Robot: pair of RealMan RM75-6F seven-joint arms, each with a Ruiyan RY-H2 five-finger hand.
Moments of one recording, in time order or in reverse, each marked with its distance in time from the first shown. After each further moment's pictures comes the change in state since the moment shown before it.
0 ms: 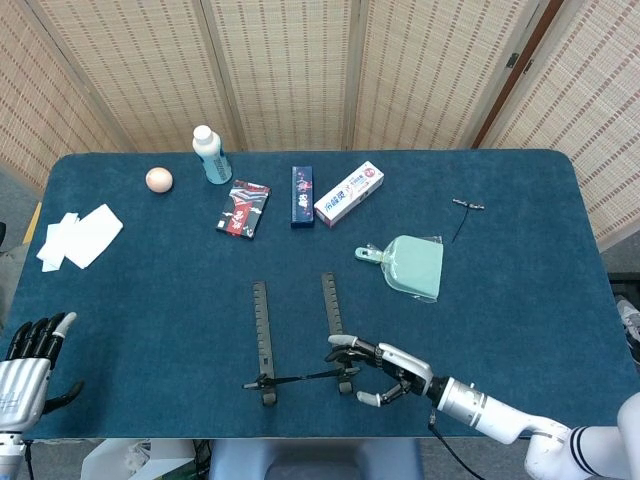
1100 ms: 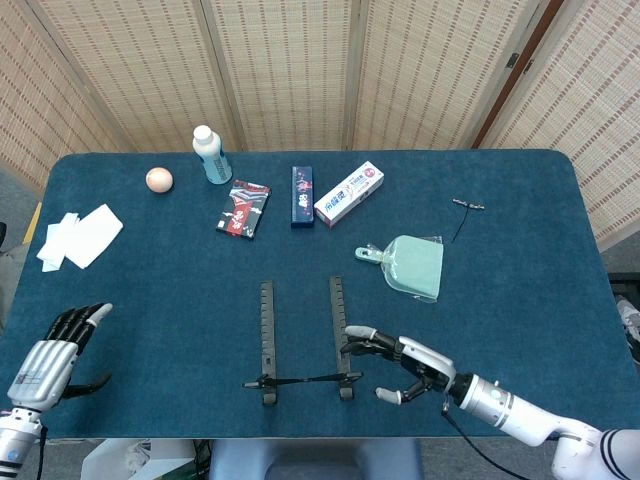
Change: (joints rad) left arm -0.137 0.065 0.012 0.022 0.081 -0.177 -0.289; right arm 0.001 0.163 -0.024 -0.107 -0.025 0.122 -0.057
